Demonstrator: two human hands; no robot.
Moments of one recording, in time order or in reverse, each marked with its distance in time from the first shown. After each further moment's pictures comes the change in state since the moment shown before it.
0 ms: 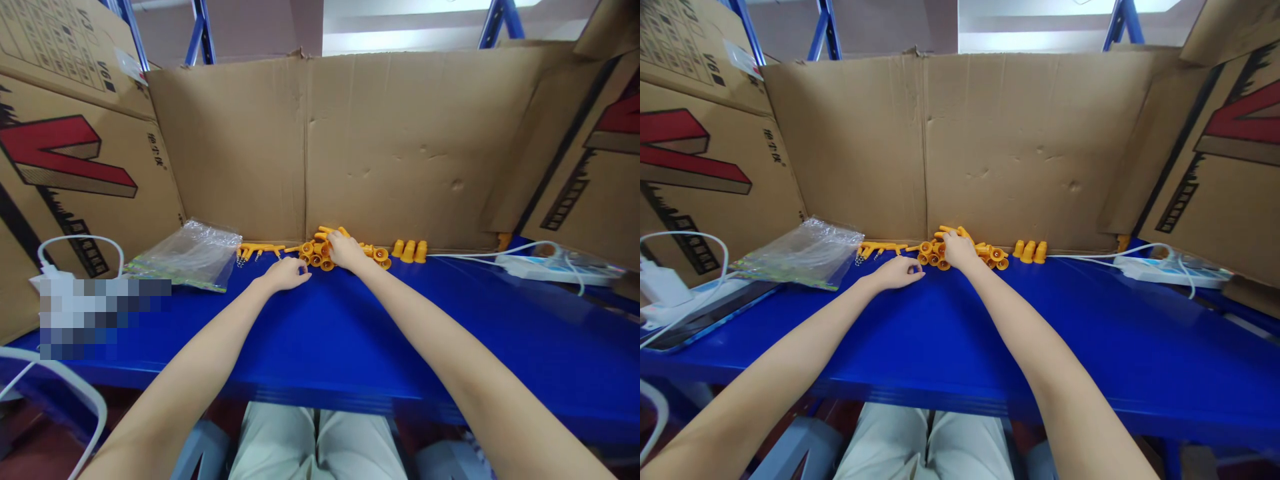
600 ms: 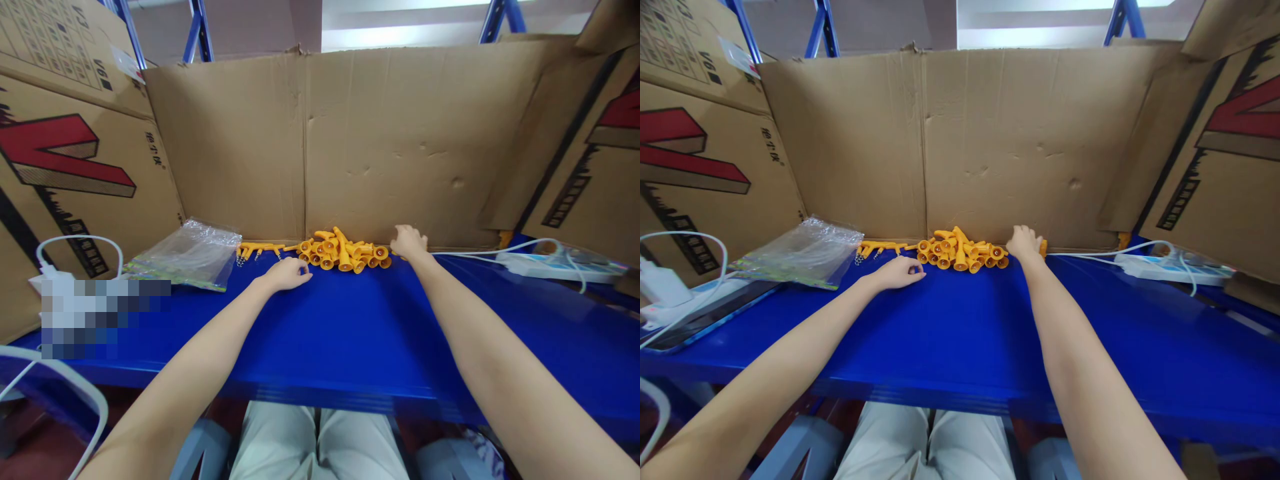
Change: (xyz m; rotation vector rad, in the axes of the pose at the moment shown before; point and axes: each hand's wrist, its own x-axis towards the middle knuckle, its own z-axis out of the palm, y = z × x) left_hand -0.001 0.001 0.000 -0.029 -0.035 0.012; right_hand -0.017 0.137 -0.005 -0.065 0.077 0.548
